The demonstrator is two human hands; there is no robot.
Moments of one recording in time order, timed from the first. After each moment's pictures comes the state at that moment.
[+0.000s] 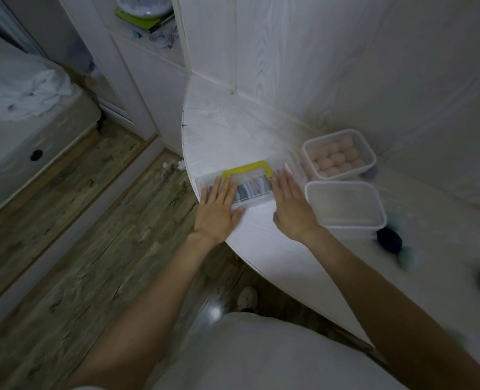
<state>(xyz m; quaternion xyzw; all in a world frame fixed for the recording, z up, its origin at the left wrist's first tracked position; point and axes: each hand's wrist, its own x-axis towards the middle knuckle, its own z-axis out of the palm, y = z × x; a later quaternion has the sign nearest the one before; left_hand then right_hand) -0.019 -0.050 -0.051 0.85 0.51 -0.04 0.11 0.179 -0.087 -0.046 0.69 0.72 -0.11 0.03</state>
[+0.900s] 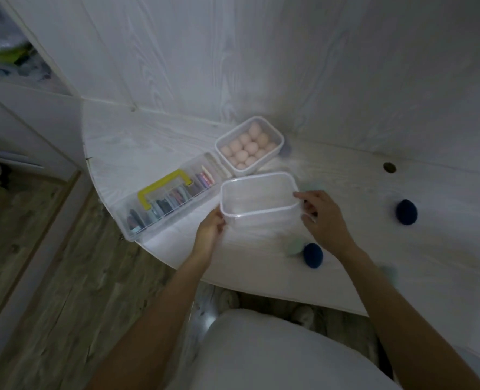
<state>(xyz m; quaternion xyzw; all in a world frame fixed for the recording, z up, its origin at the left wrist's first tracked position) 0.104 -0.103 -0.019 0.45 0.52 0.18 0.70 0.304 -0.229 0.002 0.81 0.47 -0.19 -0.30</state>
